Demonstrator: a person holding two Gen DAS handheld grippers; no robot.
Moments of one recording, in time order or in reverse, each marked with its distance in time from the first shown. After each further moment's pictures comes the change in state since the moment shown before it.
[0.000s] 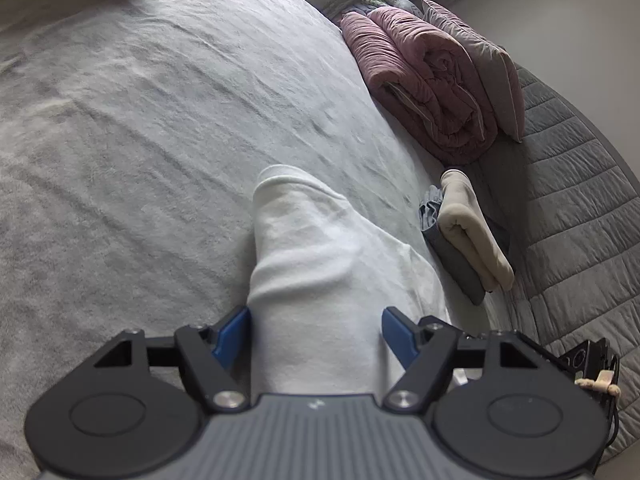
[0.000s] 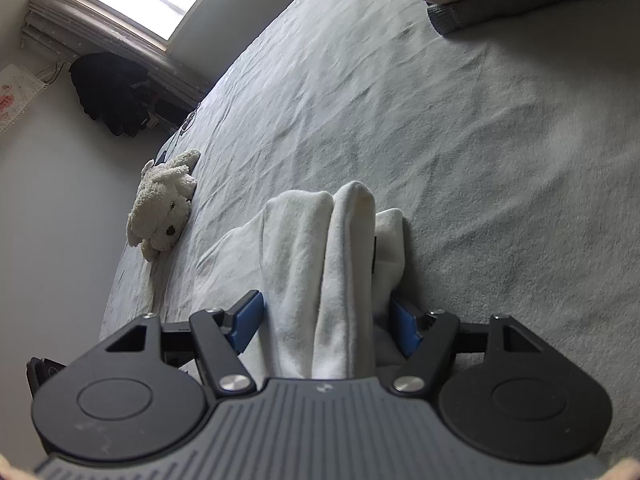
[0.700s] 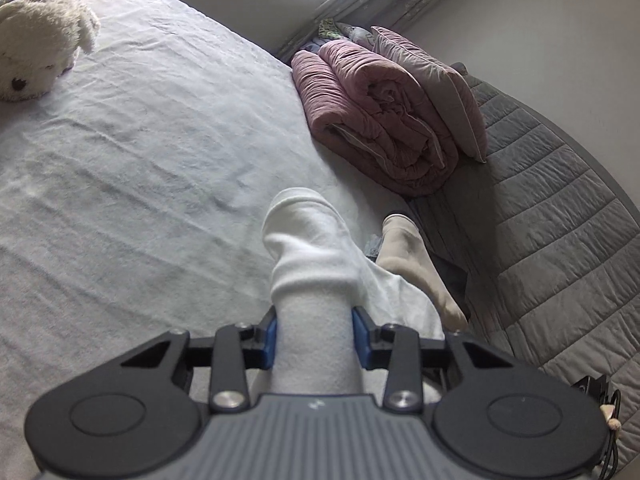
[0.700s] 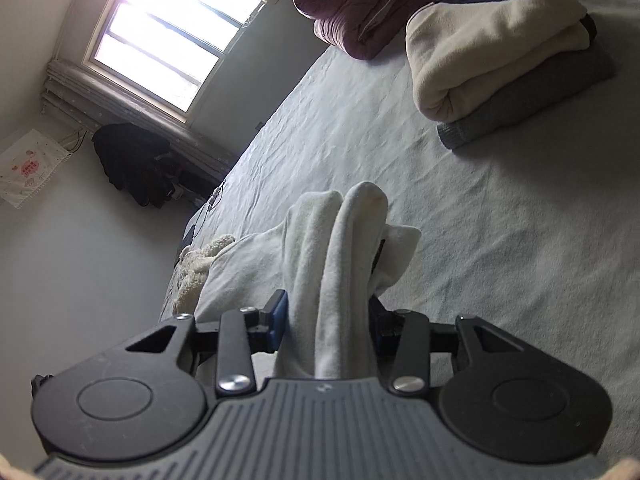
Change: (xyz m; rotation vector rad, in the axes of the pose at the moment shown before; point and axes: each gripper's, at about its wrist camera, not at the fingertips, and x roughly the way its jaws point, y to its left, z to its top) left arm 0.010 -0.111 0.045 0.128 -0.113 -0.043; right arm -0.059 0.011 0.053 0.068 -0.204 0.079
